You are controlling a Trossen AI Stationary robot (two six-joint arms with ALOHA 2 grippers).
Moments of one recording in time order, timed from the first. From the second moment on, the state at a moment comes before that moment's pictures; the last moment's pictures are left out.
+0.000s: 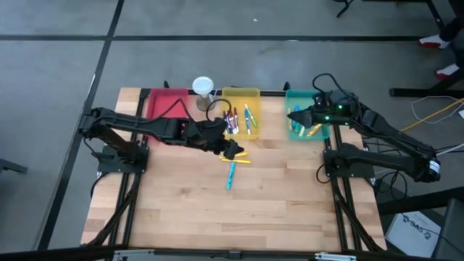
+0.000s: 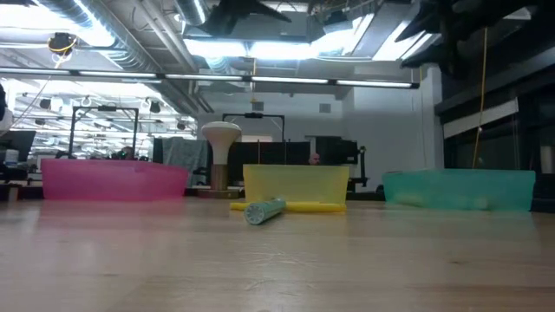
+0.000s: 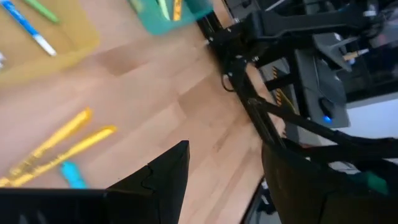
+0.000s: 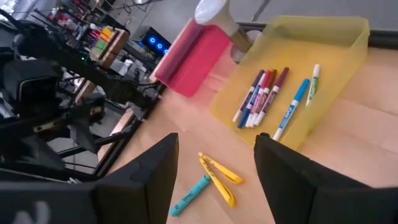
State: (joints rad) left arm -0.08 1.49 1.34 -0.39 -0.15 -1.11; right arm -0.56 0.66 0.78 -0.49 -0.24 0.71
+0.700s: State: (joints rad) left arm -0.17 1.61 1.34 -0.14 -0.17 -1.28; right arm -0.56 0.64 0.78 -0.49 -0.25 0.67
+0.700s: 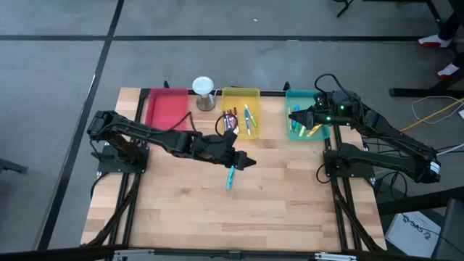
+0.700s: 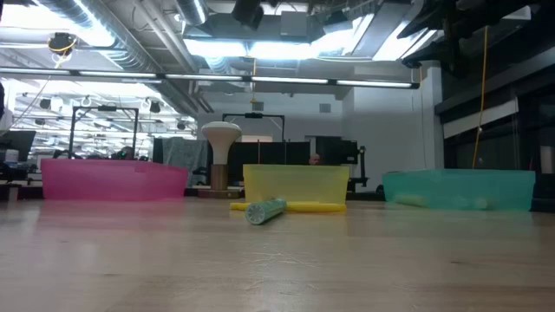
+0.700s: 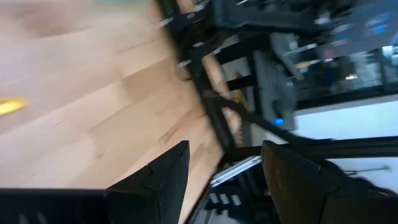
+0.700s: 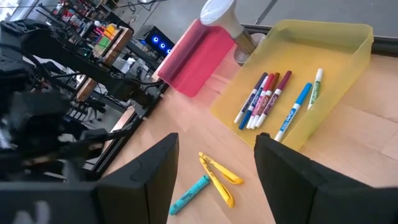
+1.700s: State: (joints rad) left arm -0.12 1.82 1.34 -0.63 0.00 -1.46; right arm -0.56 0.64 0.78 -0.52 -0.25 0.67
